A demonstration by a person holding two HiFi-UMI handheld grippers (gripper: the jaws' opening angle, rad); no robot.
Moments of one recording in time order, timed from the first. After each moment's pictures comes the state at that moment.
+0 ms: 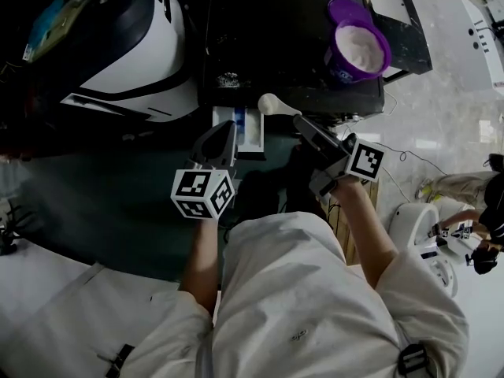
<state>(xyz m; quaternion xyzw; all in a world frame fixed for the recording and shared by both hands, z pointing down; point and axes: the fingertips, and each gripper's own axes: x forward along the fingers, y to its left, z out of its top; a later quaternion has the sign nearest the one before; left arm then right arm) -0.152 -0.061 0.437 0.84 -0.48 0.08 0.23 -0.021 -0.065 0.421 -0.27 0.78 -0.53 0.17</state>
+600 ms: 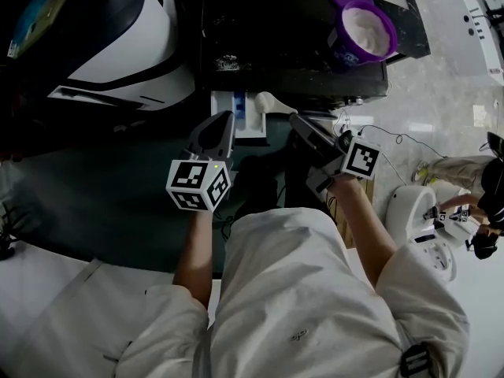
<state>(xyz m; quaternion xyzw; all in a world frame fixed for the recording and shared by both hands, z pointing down) -0.169 -0.054 0.462 0.85 -0.45 0.10 0.24 -0.044 -0.039 0.455 -0.28 0.78 -0.53 0.15</state>
